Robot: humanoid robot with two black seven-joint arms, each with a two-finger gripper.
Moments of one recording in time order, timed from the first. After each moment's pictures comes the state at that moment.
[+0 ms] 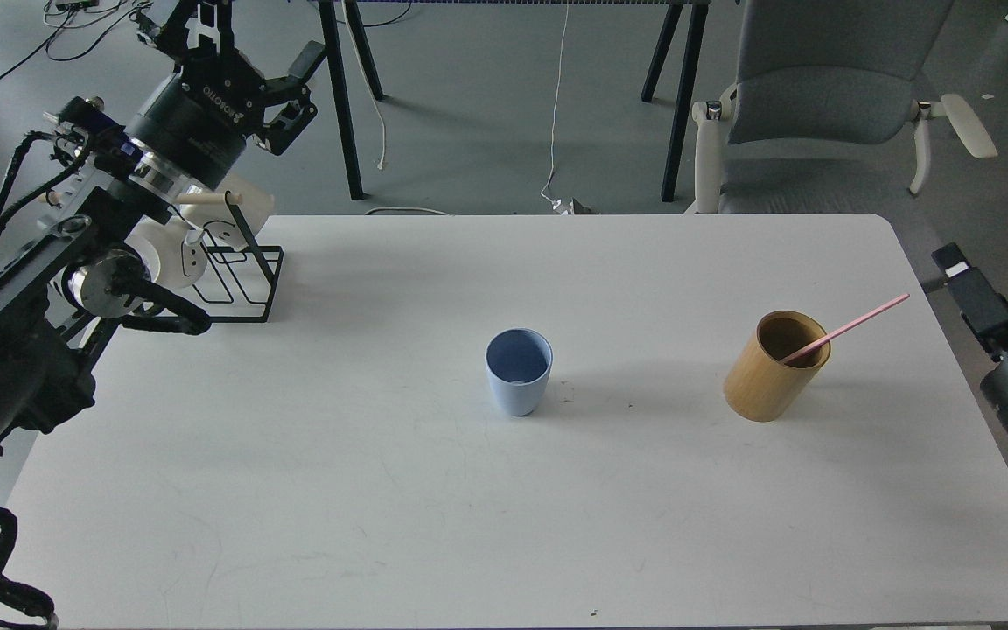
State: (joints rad) left arm -0.77 0.41 -0.87 -0.91 0.53 -0.49 -0.49; right arm 0.18 -0.88 0.68 1.29 -0.97 -0.49 0.49
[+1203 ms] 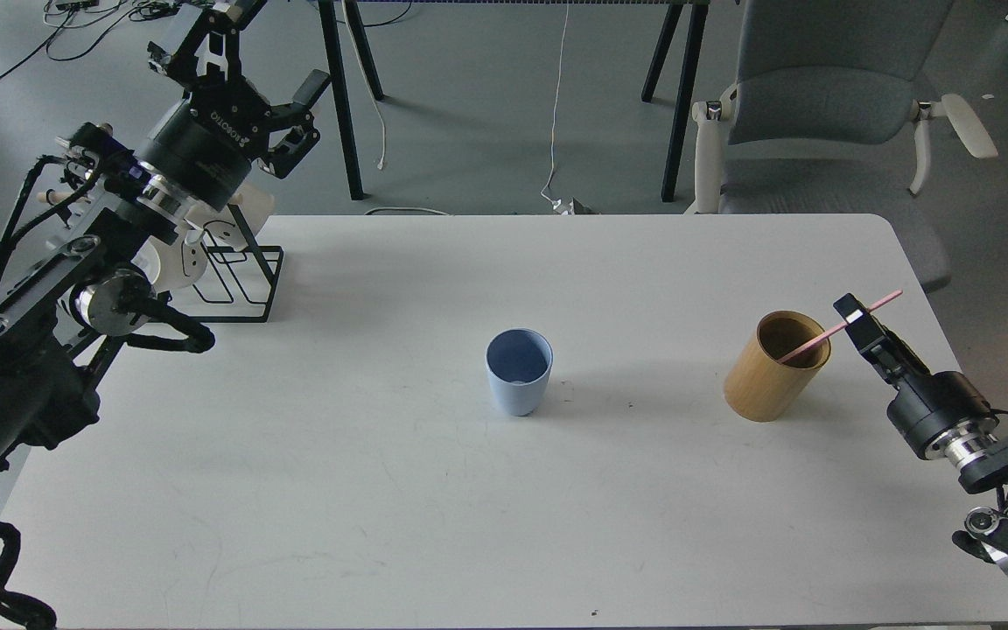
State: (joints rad) left arm -0.74 0.41 -0.86 -0.89 0.53 -0.49 -0.49; right arm 0.34 -0.74 0.46 1.16 -1.02 -0.49 0.49
